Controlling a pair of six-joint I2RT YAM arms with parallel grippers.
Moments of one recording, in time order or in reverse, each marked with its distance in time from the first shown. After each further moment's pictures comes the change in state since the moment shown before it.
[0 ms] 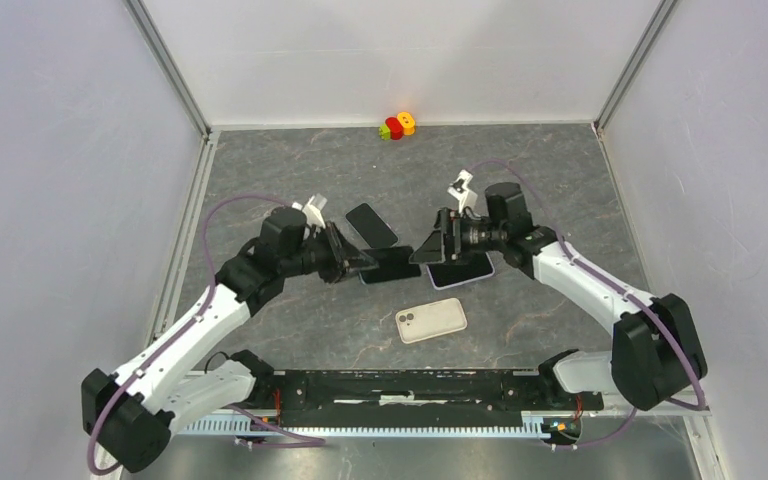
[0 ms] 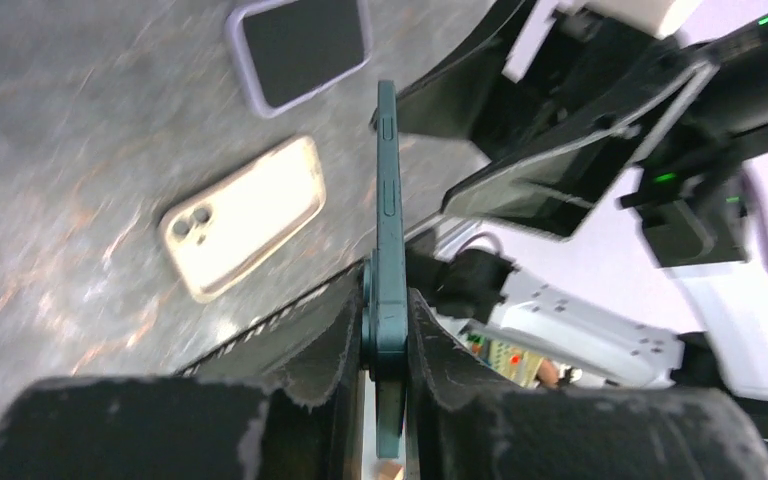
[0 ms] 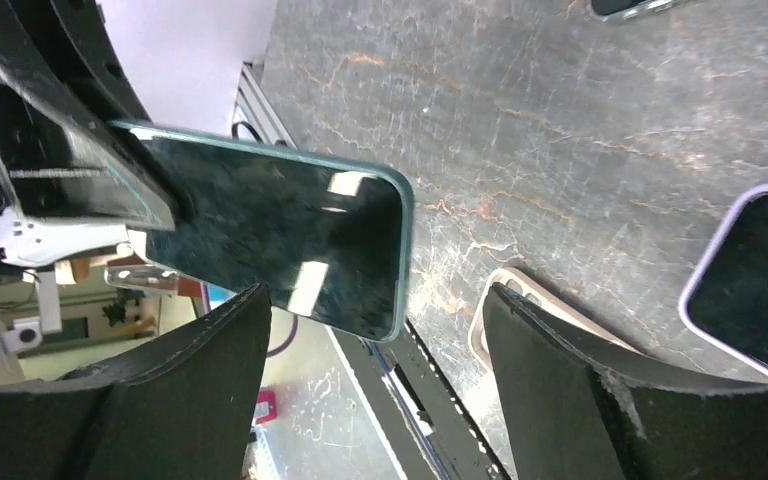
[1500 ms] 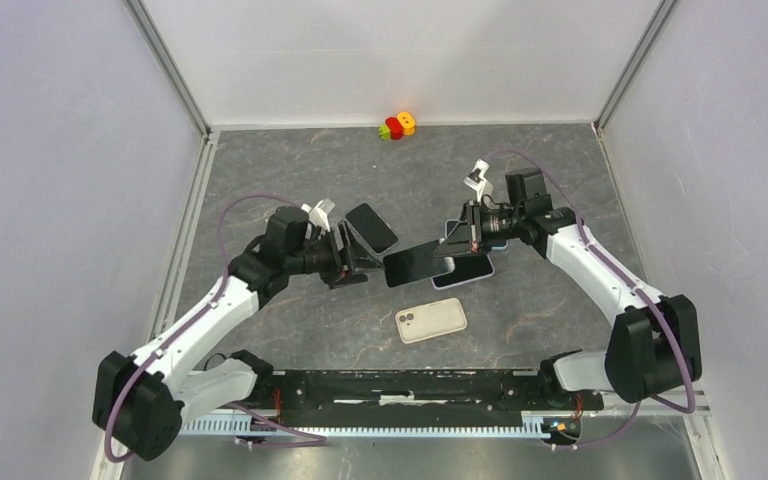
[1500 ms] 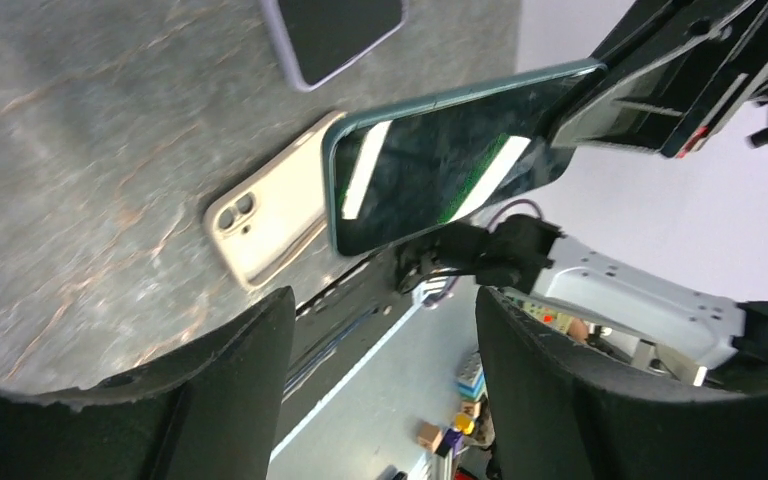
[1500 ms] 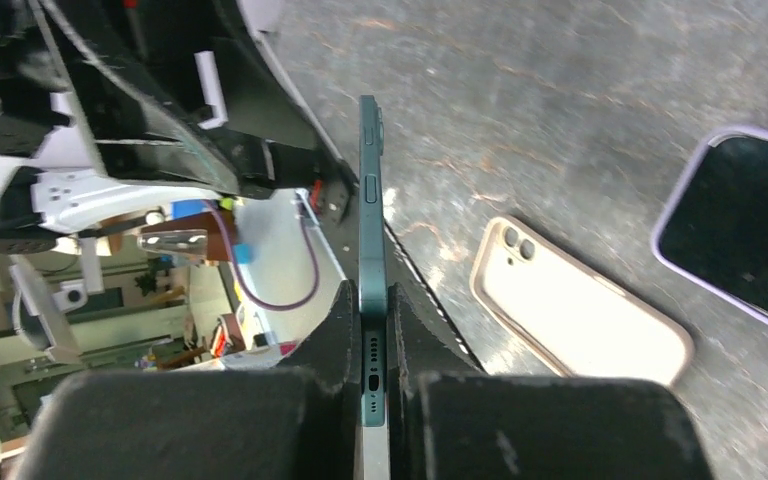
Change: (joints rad) left arm 0.098 0.126 -0.058 0.173 0.201 0.109; right arm -0.188 0.011 0.131 -0.258 -0.207 -0.126
